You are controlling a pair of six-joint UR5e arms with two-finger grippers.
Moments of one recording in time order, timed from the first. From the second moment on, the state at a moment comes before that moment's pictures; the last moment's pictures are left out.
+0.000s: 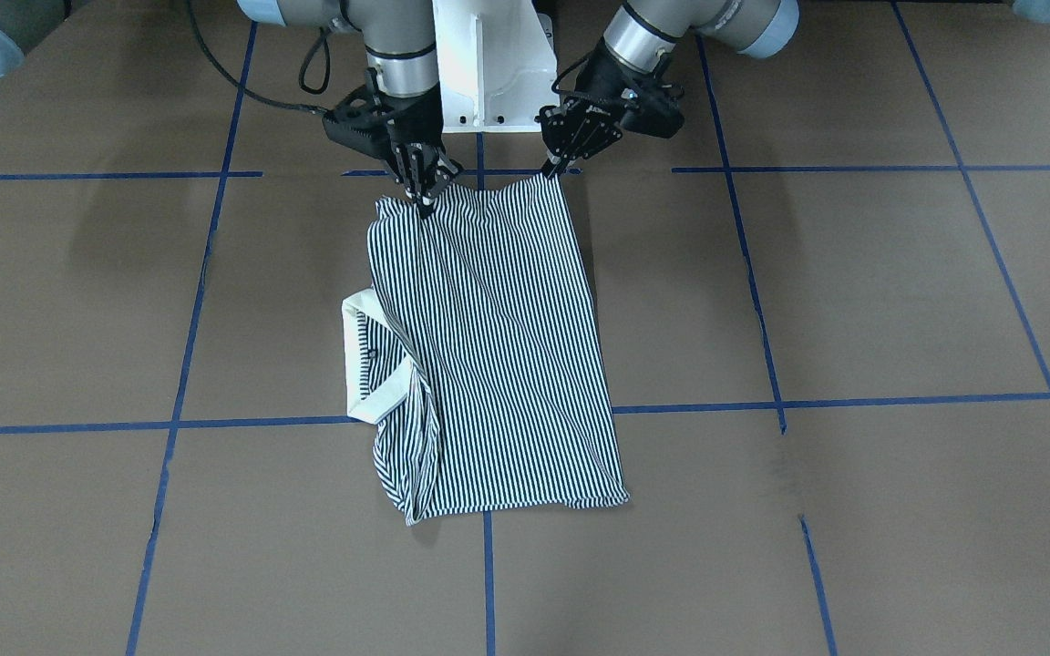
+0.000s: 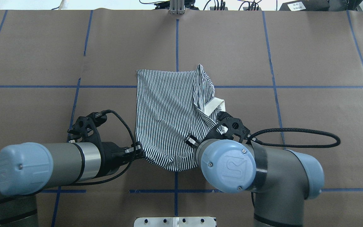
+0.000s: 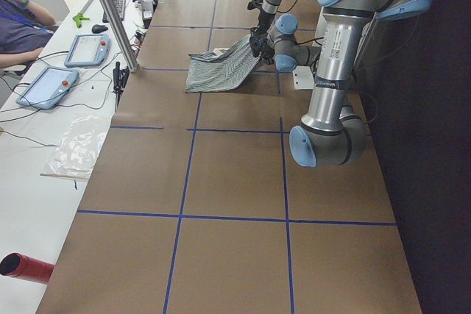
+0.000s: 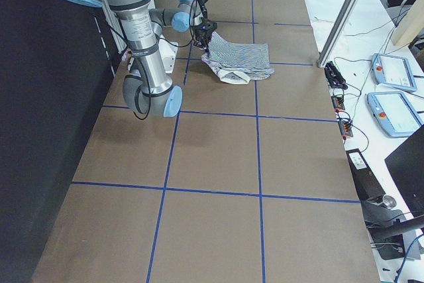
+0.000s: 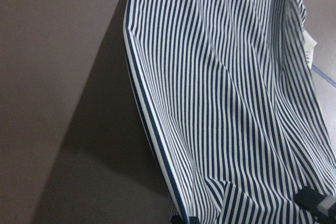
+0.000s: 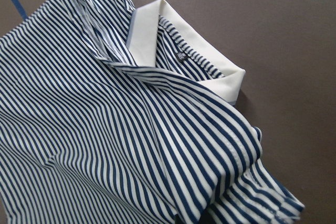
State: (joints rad) left arm -0.30 -1.86 -2.19 -1.94 -1.61 -1.77; right arm 0.24 -1.00 2.13 -1.86 1.47 2.07
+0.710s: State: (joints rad) left arm -0.35 -1.97 -2.15 -1.78 -1.65 -1.69; right arm 0.30 -0.97 2.08 -1.89 1.47 2.03
